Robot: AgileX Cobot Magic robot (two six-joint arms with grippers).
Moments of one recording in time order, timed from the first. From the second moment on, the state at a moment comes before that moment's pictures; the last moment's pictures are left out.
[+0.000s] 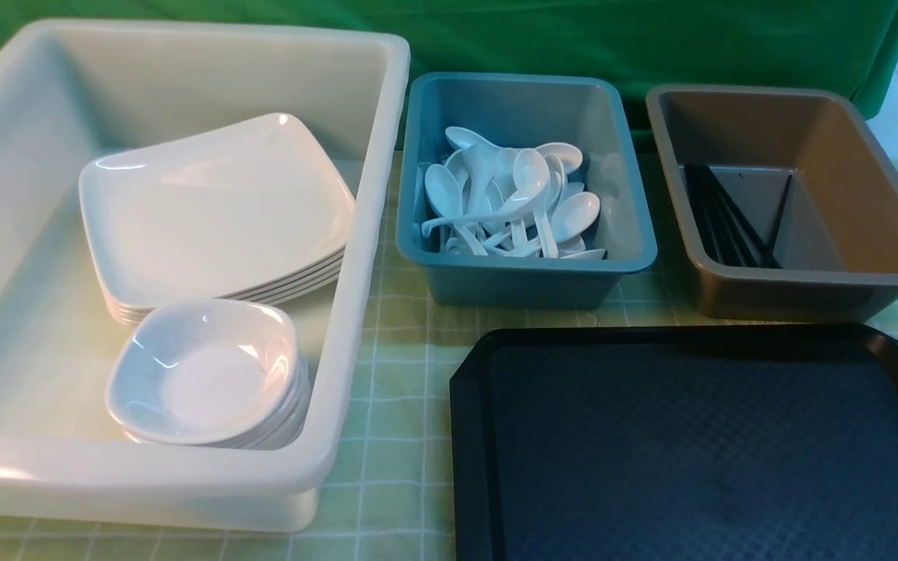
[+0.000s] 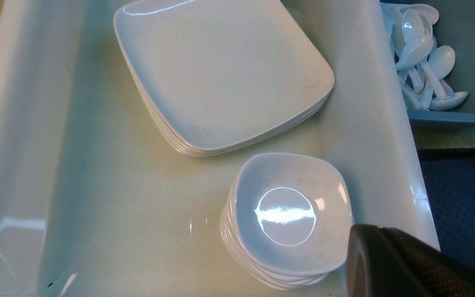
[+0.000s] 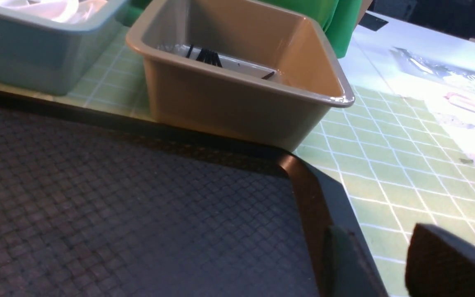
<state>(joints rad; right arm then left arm) 0.00 0.00 0.01 -0.15 0.23 -0.02 0.31 0.90 -1.30 -0.37 1.22 0.25</state>
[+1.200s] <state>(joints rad) 0.00 0.00 0.01 -0.06 0.23 -0.02 0.31 0.29 -0.75 -0.86 0.70 0.45</state>
